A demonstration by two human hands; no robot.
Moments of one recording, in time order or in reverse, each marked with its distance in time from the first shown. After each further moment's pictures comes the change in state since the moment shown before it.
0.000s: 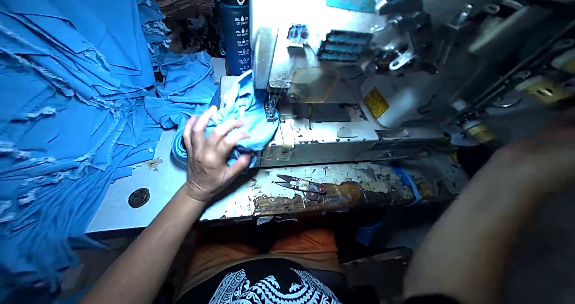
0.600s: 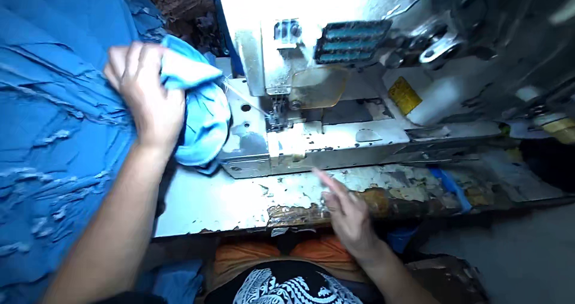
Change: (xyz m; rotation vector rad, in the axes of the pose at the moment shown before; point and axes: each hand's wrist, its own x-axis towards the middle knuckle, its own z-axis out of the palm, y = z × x) left_hand 0.110 -0.072 -0.041 0.332 -0.047 -0.260; right_hand -0.223 0.003 0.048 -0.279 -0.908 -0.249
